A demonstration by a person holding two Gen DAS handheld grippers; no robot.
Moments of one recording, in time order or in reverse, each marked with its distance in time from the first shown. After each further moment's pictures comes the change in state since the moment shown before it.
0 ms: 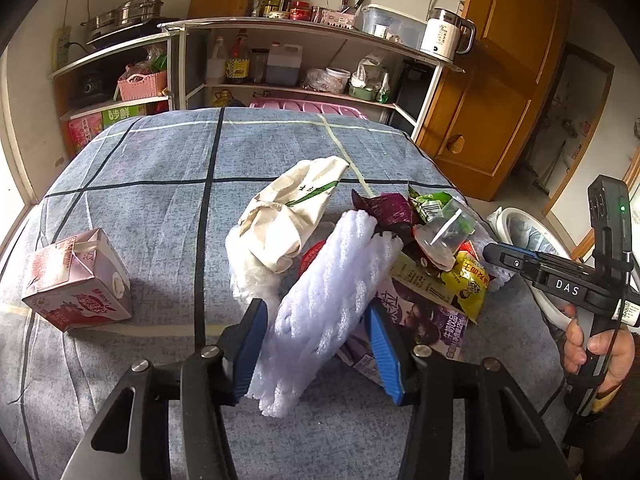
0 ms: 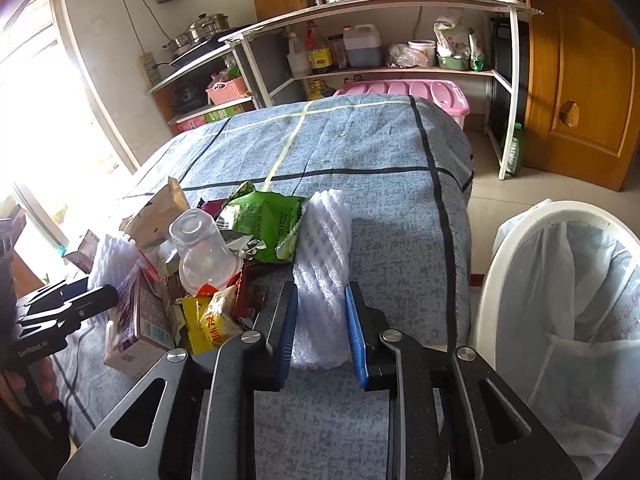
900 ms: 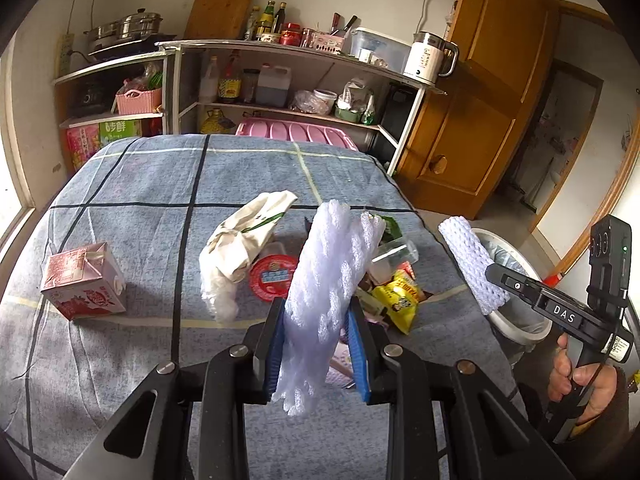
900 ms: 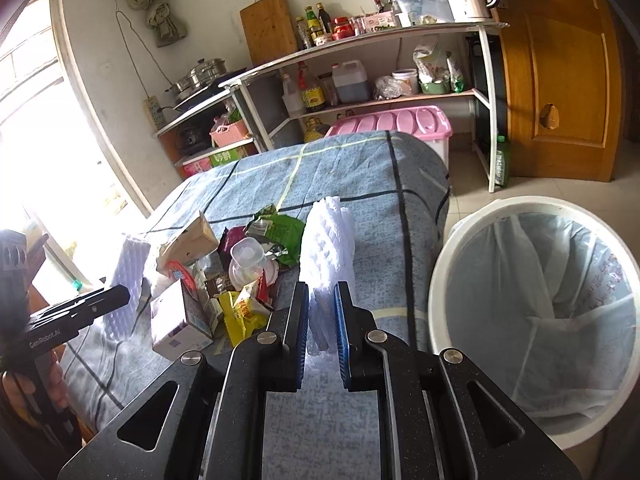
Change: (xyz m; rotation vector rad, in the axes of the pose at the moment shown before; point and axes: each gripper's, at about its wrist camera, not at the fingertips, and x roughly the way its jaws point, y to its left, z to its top) left arm -0.048 -0.040 0.002 -0.010 -0.072 -0.043; right arm -0.072 -0.011 -0.018 0.083 -0.141 0.027
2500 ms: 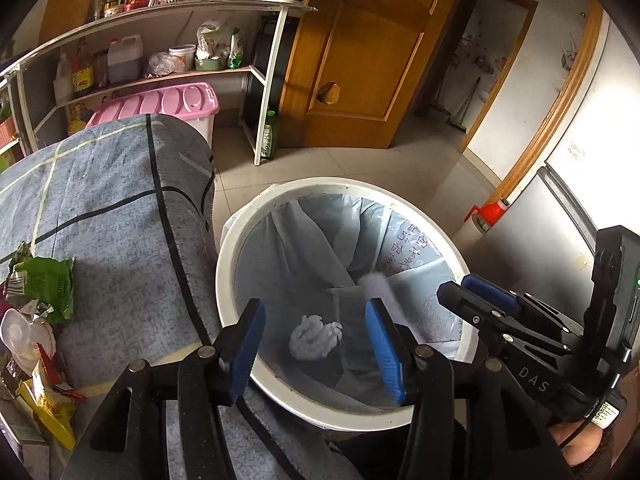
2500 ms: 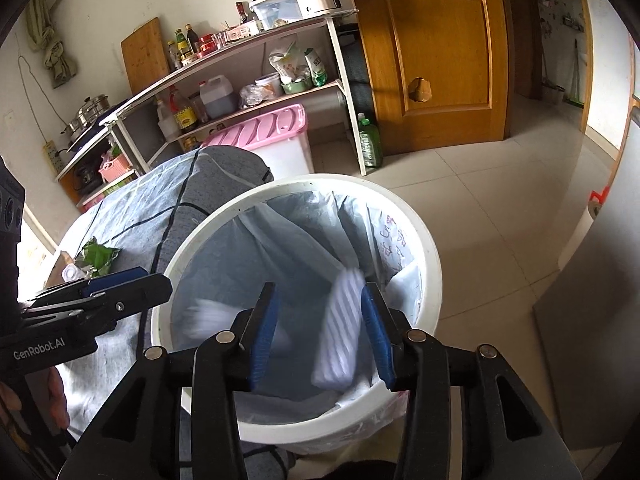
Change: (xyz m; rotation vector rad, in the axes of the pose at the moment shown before) left arm 0.150 -0.250 0.014 0.221 0.222 -0.225; right arm -0.072 -0.171 -0.021 0.195 -0.011 -0.326
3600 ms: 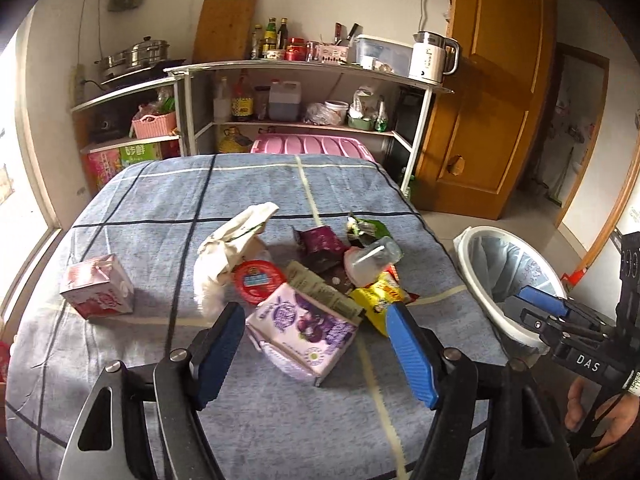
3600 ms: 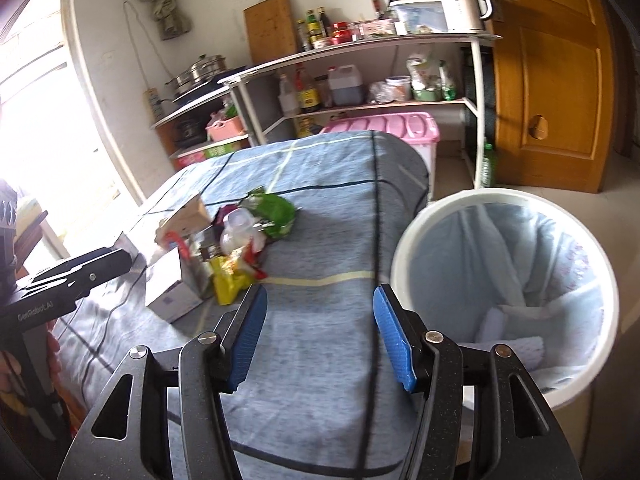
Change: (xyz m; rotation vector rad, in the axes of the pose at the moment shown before) left arm -0.185 0.155 -0.101 -0.190 -0.241 0.382; right arm -0.012 0.172 -0.039 -0.252 0.002 0.294
